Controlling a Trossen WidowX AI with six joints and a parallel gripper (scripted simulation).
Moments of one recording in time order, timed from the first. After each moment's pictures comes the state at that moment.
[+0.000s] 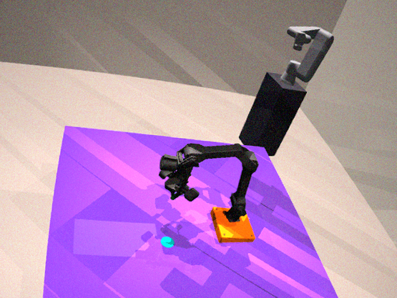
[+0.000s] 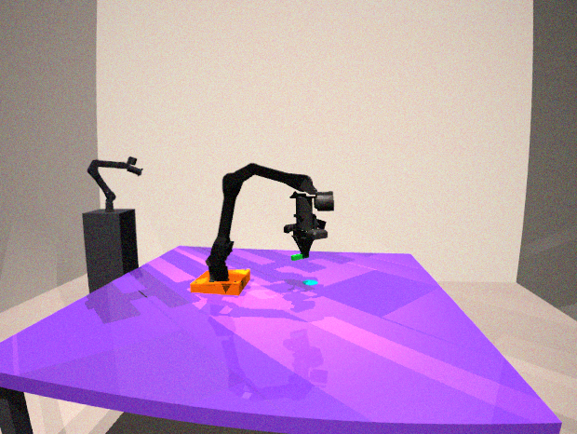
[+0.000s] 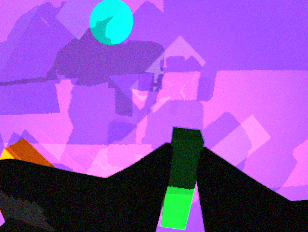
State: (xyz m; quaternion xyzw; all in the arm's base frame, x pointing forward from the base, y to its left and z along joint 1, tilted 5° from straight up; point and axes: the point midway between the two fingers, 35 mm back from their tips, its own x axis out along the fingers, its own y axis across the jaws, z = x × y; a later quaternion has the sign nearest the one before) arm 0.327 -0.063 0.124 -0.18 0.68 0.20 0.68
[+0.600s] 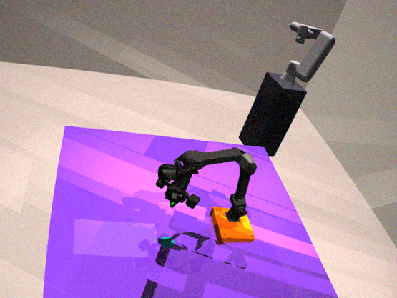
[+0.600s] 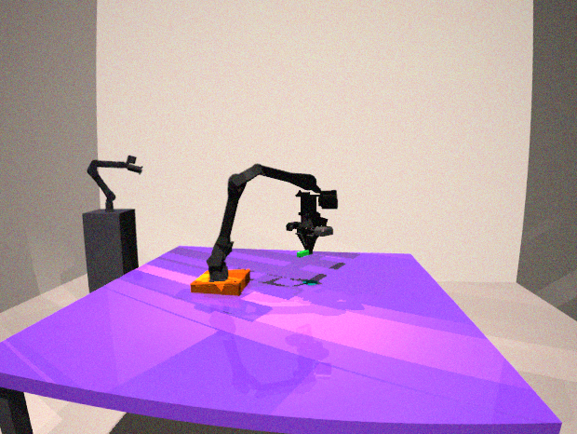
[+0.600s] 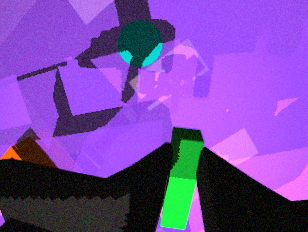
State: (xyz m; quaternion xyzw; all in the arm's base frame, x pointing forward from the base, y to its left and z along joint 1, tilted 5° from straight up) arm 0.345 -0.019 0.127 -0.24 0.66 0.26 0.66
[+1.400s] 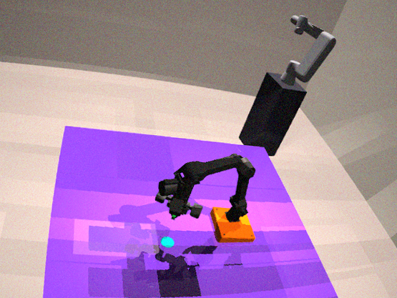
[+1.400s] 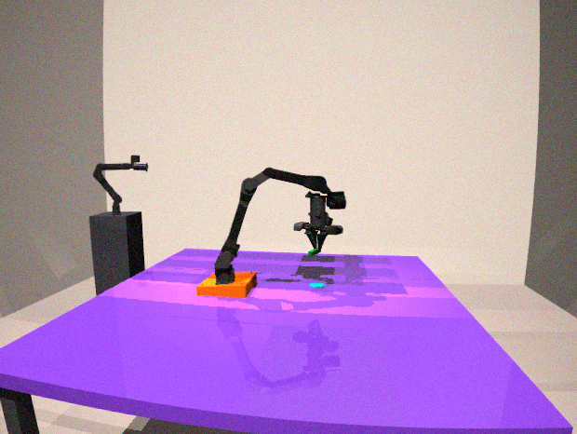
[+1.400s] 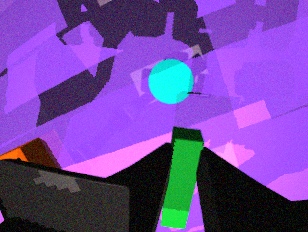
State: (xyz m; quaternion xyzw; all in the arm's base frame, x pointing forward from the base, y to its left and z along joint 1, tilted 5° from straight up) arm 0.359 0.045 0.128 -0.31 0.63 0.34 0.63
